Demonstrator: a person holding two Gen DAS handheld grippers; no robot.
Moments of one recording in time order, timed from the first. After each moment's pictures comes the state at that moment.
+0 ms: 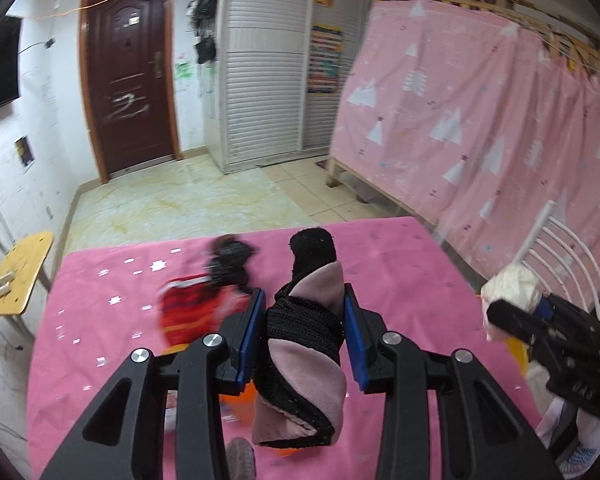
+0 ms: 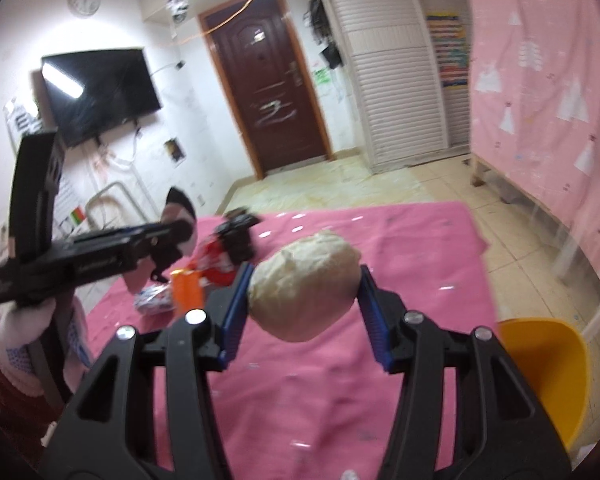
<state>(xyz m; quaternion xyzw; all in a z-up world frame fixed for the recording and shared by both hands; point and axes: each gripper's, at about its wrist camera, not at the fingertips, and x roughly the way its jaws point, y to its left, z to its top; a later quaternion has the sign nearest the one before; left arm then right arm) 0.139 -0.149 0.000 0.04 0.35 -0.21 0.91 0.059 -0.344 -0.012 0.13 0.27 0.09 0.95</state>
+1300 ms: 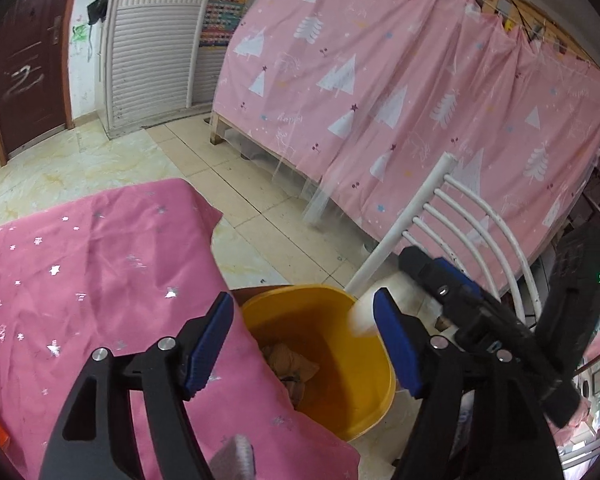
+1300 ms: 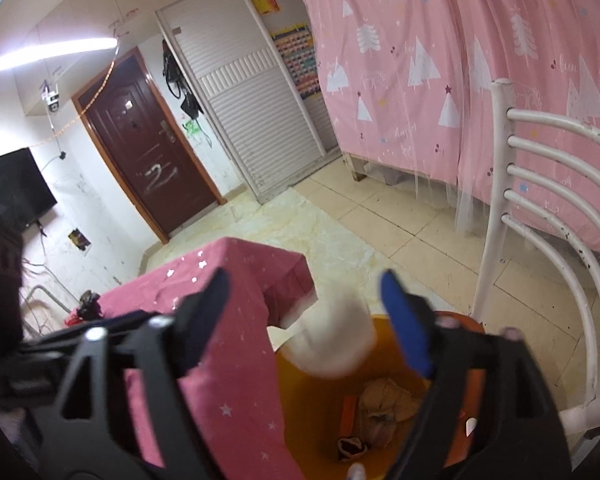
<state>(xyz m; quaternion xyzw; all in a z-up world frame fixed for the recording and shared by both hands) 0.110 -0.389 -0.042 0.01 0.42 -0.35 0.84 0.018 -0.546 -0.054 0.24 0.25 -0.09 0.93</state>
